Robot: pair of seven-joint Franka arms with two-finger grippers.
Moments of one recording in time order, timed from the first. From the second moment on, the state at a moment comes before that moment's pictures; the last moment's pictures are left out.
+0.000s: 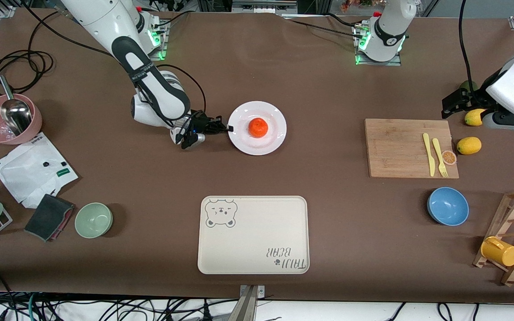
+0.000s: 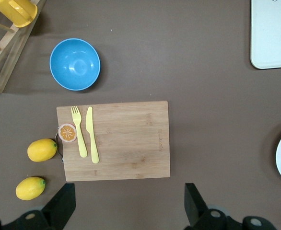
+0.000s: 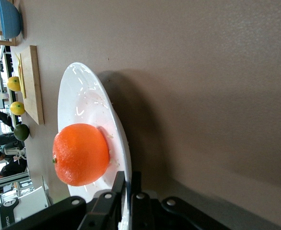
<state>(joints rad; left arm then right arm) 0.00 0.01 -0.04 -1.65 0.01 1.60 0.01 0.19 0.53 0.39 -2.21 1.52 2.53 -0.95</state>
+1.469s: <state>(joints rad) 0.00 0.01 -0.04 -1.65 0.01 1.60 0.01 0.16 0.78 0.36 -1.68 1.53 2.52 -0.73</state>
